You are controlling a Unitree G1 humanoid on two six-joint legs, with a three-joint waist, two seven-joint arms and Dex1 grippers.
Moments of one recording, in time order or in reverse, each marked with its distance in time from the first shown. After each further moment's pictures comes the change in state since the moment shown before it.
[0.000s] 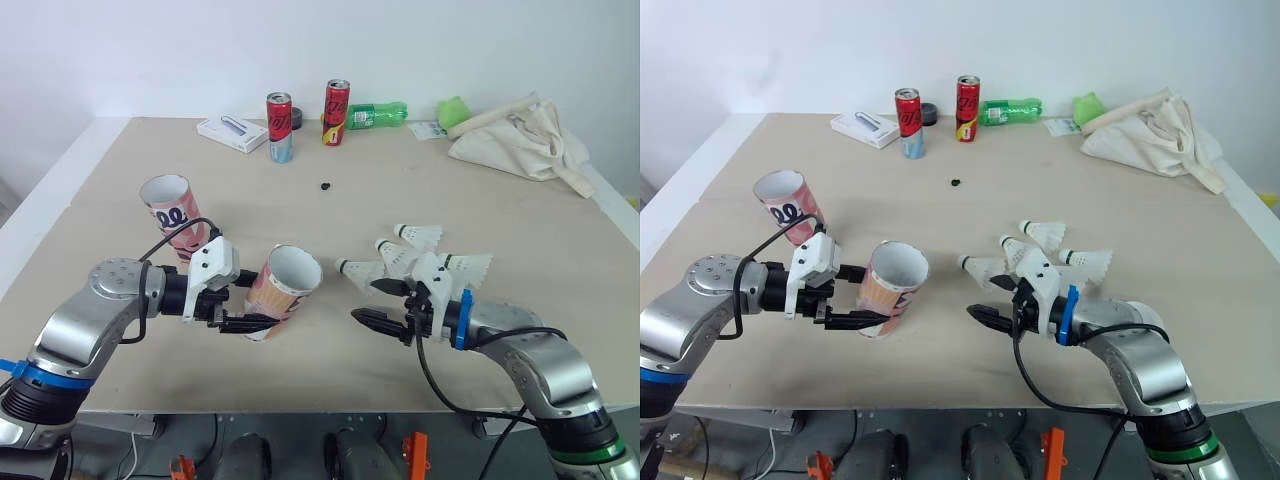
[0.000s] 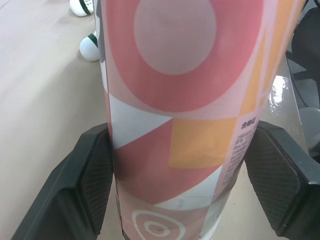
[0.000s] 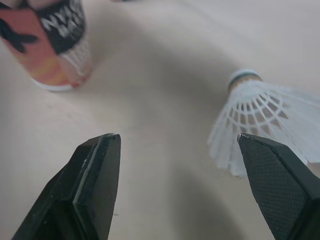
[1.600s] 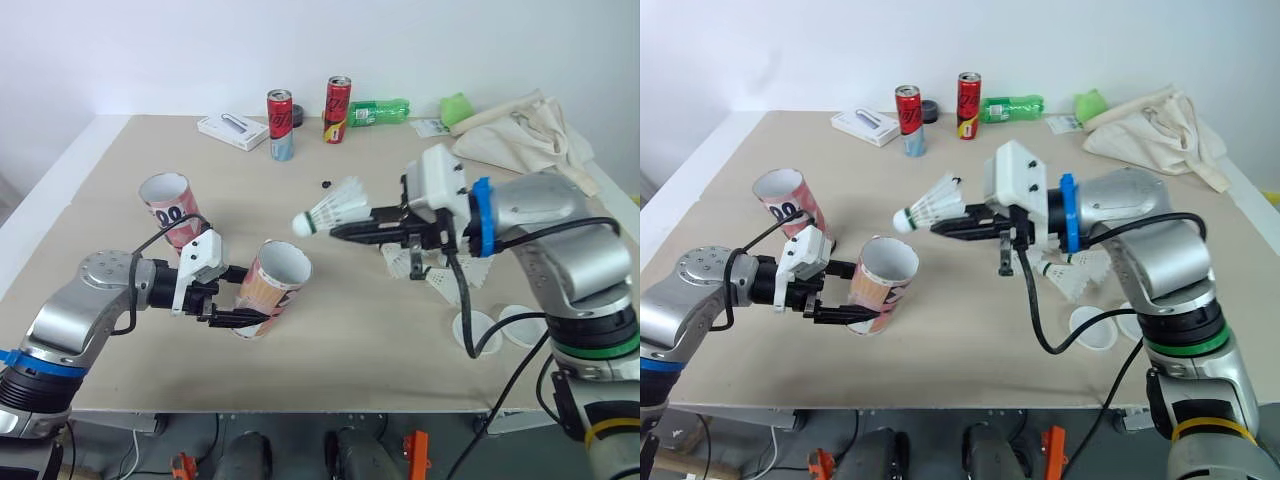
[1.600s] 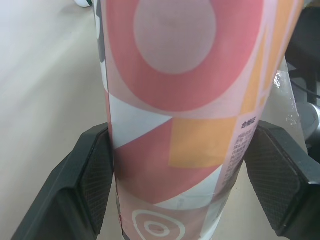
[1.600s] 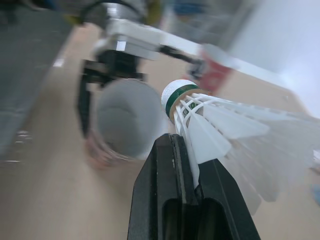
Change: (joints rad) left arm -0.039 0.020 0.007 0.085 -0.009 -0.022 -0.082; right arm -0.560 -0.084 0.087 0.024 0.034 -0.142 0.396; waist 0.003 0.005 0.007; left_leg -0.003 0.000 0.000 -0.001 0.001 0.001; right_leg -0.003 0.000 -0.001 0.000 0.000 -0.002
